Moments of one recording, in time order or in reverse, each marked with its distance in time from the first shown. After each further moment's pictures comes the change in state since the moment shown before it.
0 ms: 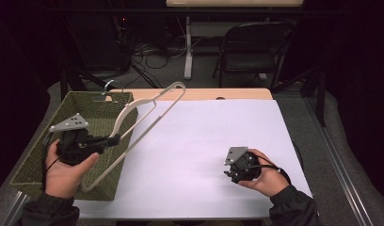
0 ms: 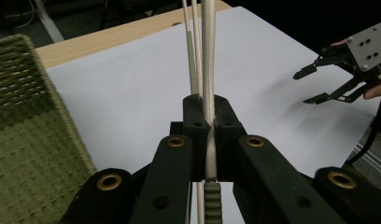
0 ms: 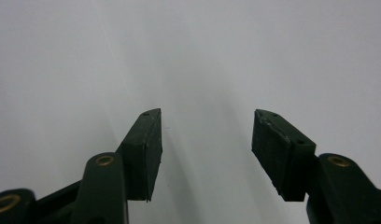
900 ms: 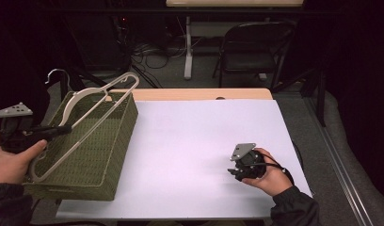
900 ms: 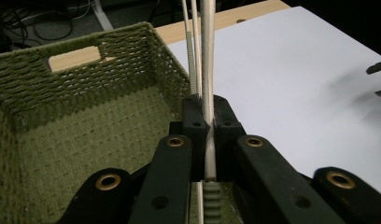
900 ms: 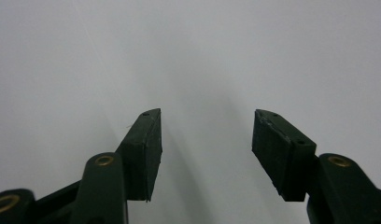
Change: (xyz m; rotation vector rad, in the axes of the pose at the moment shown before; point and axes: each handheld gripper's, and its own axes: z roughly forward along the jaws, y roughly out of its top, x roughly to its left) left arm 0.103 -0.016 -0.061 0.008 0.106 -0.052; right arm -0.010 -0.013 -0.002 -0.014 -0.003 0.095
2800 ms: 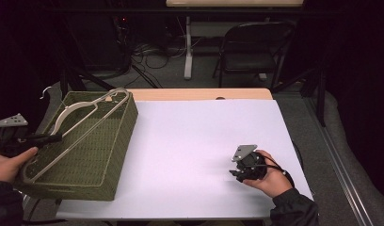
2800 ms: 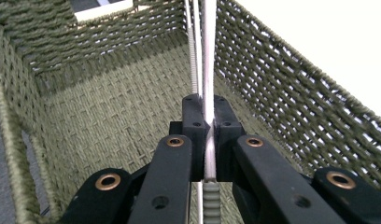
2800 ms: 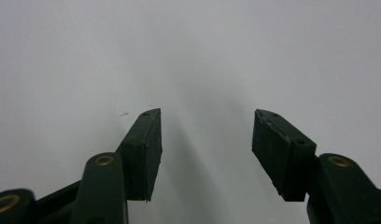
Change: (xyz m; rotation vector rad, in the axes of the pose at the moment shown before) left arm 0.079 -0.055 0.022 0.082 -0.027 0.042; right arm 0.000 -0.010 0.007 0.038 -0.006 0.035
